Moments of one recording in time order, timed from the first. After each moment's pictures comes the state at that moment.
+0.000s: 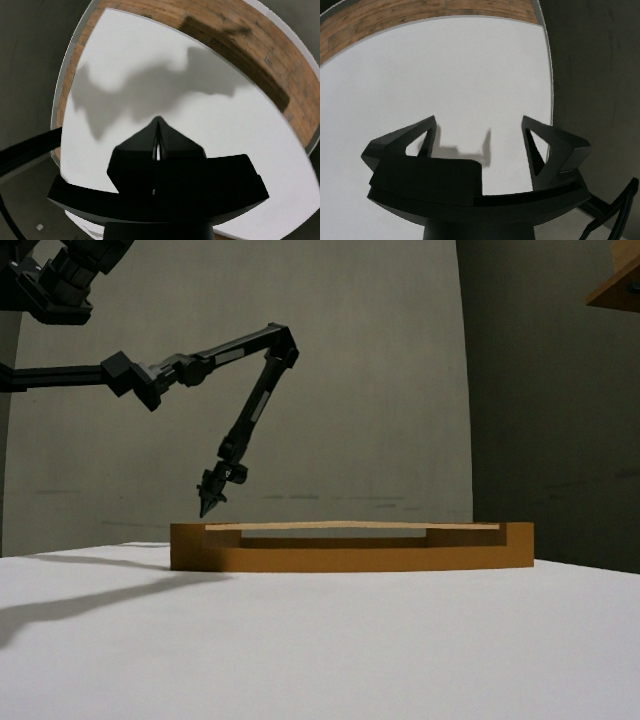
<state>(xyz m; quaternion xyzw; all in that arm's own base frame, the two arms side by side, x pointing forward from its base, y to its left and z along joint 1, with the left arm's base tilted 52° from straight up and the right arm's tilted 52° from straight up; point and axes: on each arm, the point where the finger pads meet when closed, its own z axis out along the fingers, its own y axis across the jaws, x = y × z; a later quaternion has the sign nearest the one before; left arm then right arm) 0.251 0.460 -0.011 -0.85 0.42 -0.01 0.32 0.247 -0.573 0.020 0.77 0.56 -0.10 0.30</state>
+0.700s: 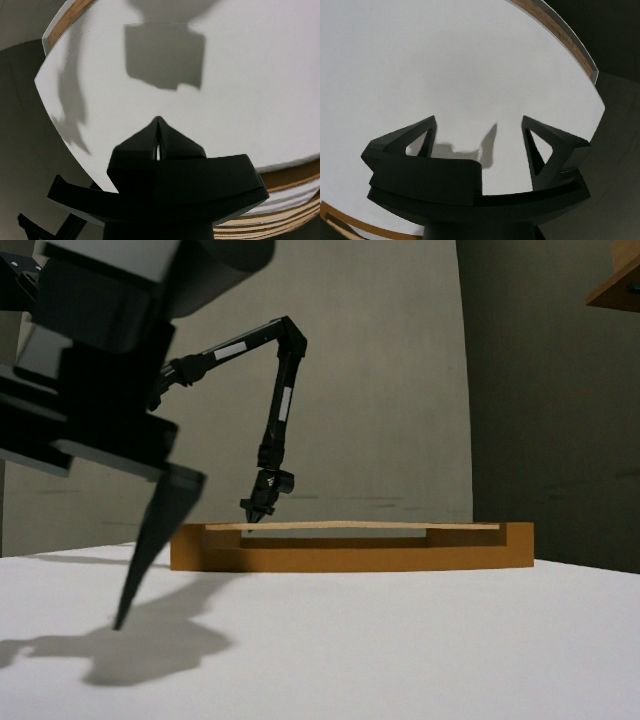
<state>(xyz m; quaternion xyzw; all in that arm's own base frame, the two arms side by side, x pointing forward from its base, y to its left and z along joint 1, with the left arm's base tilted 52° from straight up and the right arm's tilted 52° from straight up) 0.419 0.380 0.055 -0.58 0.73 0.08 0.36 0.413 -0.526 0.129 0.53 0.71 -0.11 0.44</state>
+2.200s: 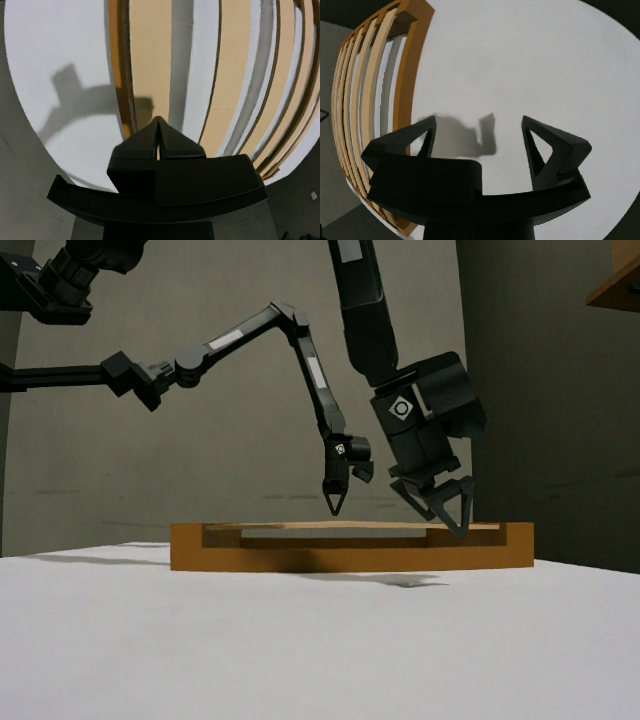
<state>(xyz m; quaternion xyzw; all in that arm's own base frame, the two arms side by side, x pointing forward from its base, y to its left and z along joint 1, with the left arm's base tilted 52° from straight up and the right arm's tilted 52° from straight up) 0.594 0.104 0.178 0.01 0.90 0.20 0.38 0.682 -0.068 0.214 -0.16 0.80 -0.10 0.57</state>
